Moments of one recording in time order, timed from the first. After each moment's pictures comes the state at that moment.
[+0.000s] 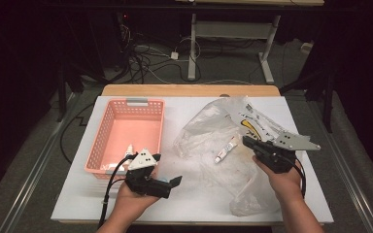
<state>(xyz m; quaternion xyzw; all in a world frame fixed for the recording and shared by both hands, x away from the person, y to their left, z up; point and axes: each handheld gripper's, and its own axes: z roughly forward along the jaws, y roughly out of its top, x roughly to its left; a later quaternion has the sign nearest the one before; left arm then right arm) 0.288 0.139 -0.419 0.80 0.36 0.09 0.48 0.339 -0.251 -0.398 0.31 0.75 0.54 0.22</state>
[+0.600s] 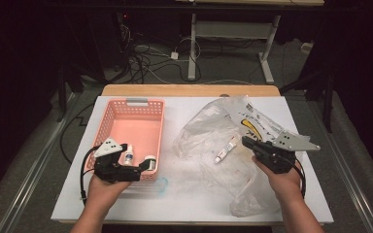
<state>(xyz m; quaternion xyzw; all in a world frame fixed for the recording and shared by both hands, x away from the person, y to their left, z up) 0.308 0.216 -0.416 0.76 0.44 0.13 0.45 0.338 -0.250 -0.397 0.30 0.75 0.54 0.22</state>
